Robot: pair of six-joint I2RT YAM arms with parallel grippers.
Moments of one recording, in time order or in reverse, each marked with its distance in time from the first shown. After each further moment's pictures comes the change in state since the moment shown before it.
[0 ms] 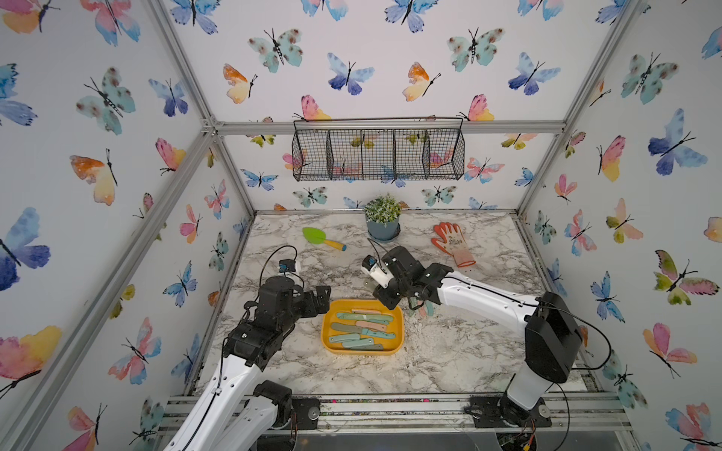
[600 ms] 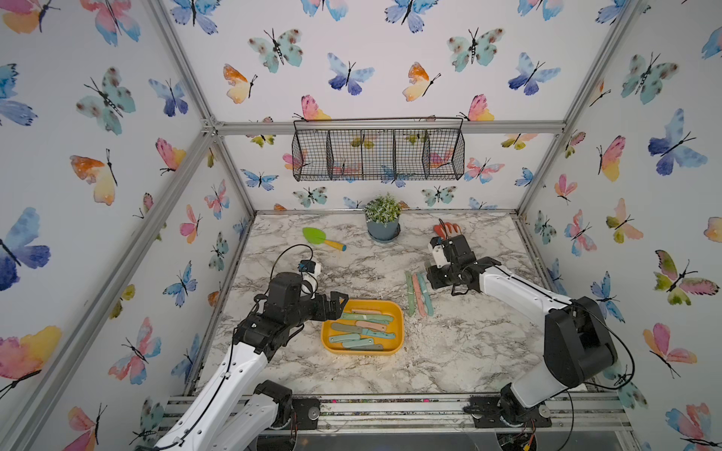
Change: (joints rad) left arm -0.026 0.093 -0.001 0.027 0.236 0.039; right arm -0.372 -0.060 -0.219 0.055 0.017 0.197
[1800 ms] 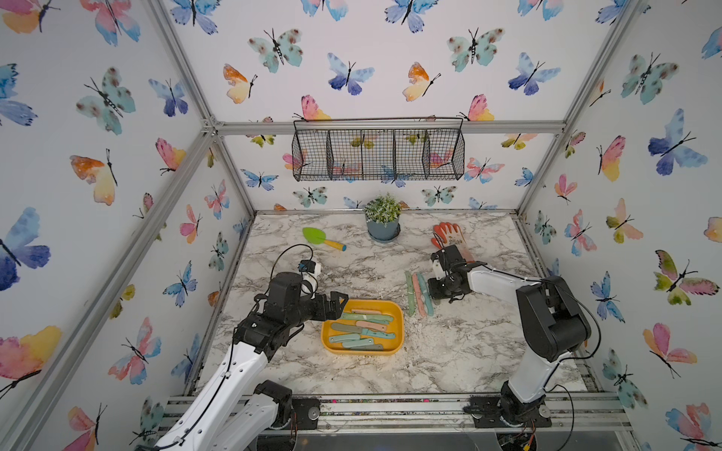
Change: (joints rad) left arm 0.000 -0.001 0.000 0.000 -0.002 -0.001; right arm -0.040 0.159 -0.034 0.011 -0.007 0.032
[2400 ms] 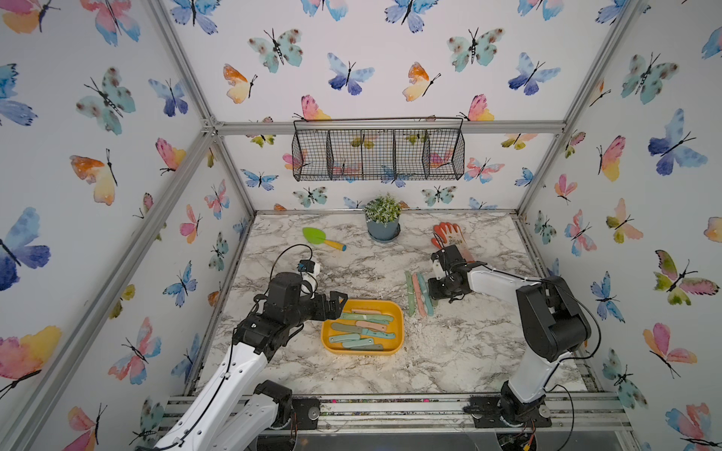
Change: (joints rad) left arm 0.000 -0.005 0.000 0.000 -0.013 0.000; right arm 0.000 -0.003 0.000 -0.001 0.001 0.007
